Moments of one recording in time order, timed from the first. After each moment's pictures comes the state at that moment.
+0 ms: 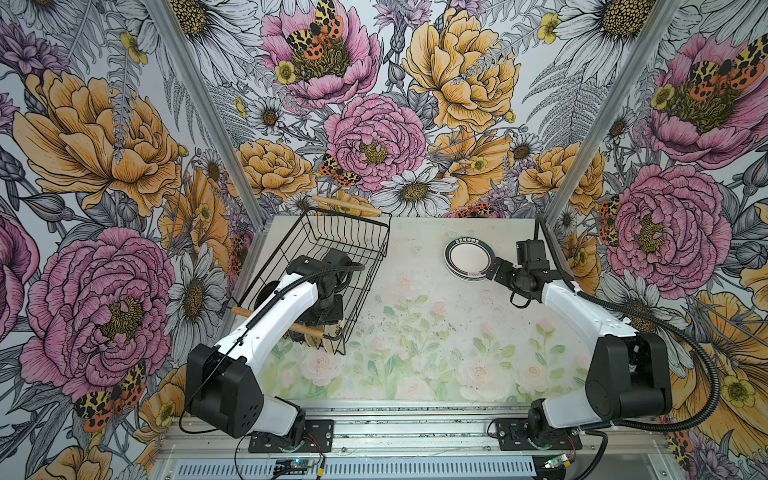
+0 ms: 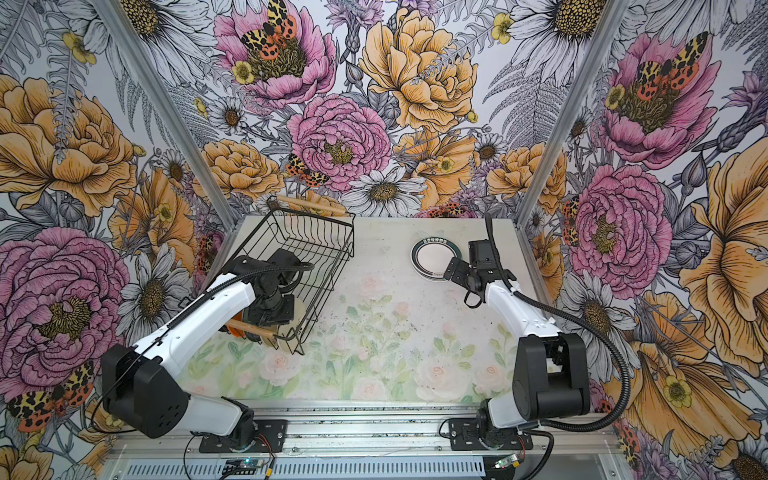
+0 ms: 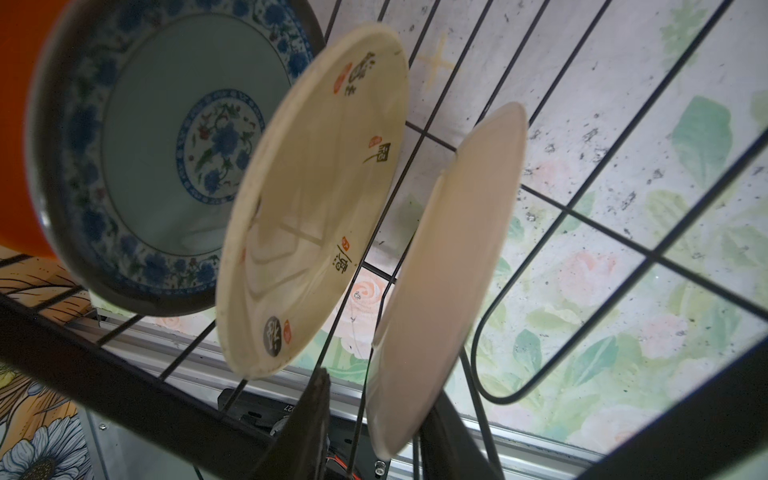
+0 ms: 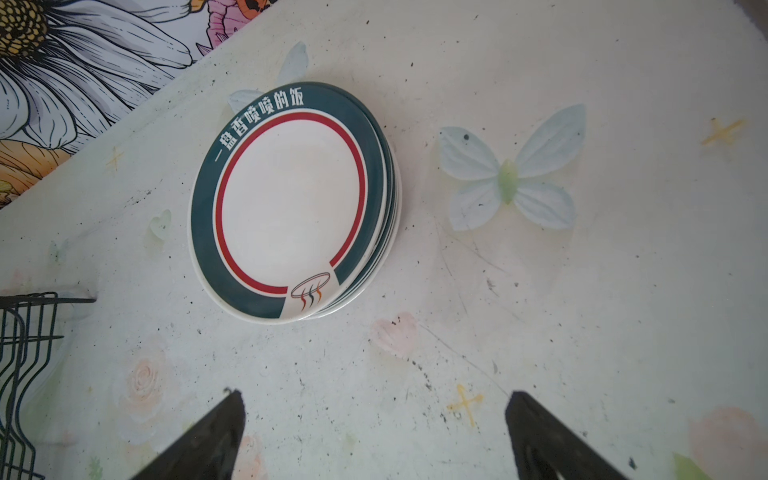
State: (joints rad) left arm -0.41 1.43 1.26 -1.35 -0.21 -0.55; right arm 0.06 1.46 1.02 -0.45 -0.02 0.51
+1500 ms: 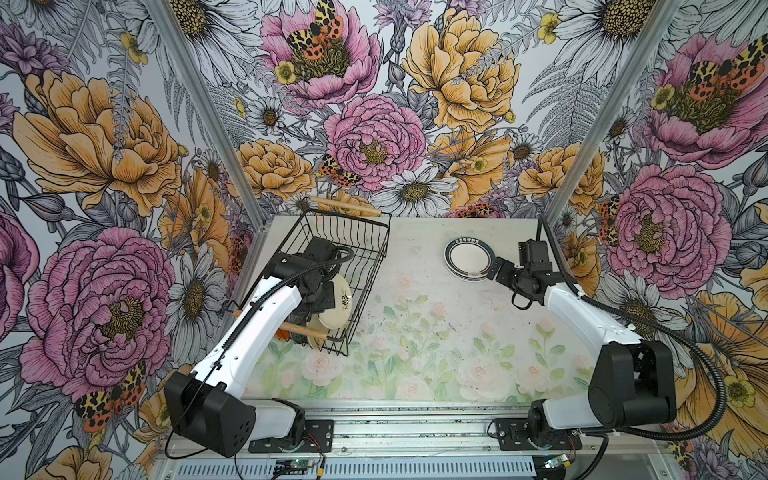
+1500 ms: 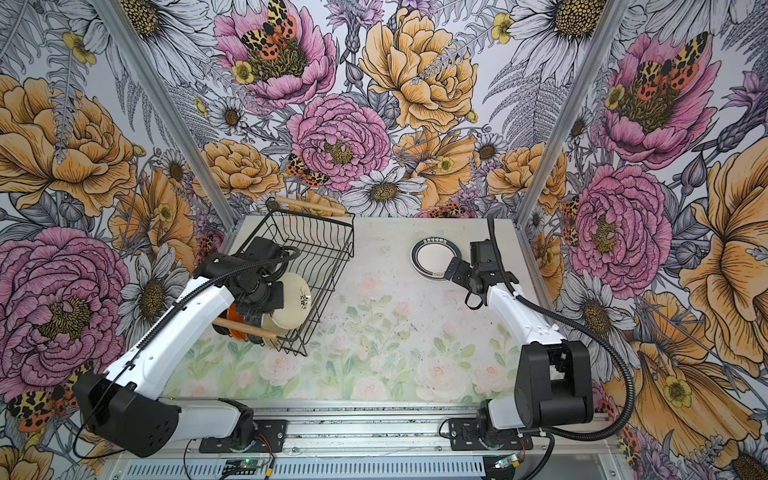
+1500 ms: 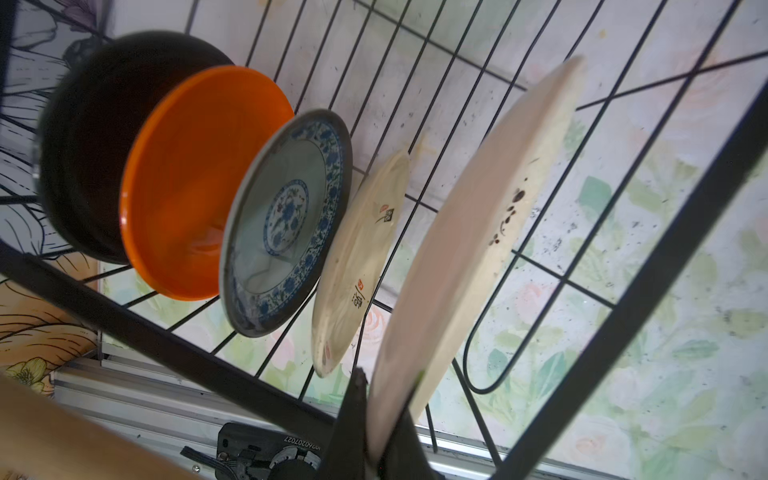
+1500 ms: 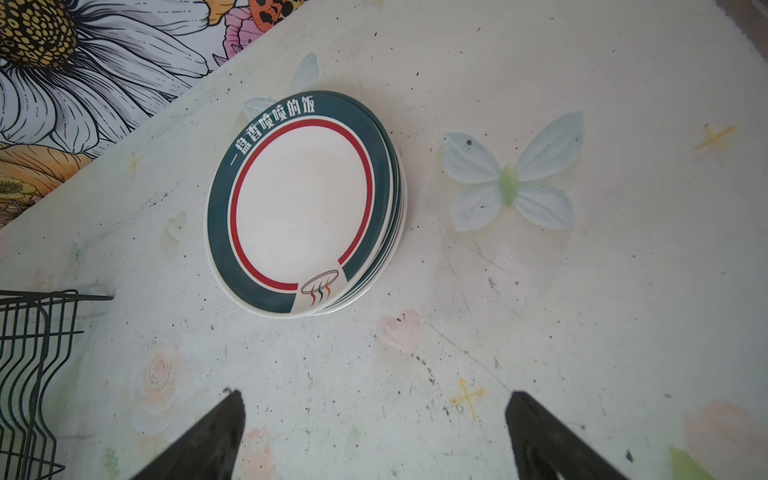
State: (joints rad) left arm -0.33 1.32 1.40 -1.34 -0.23 -0.48; right arm 0.06 1.42 1.00 -0.45 -0.02 0.51
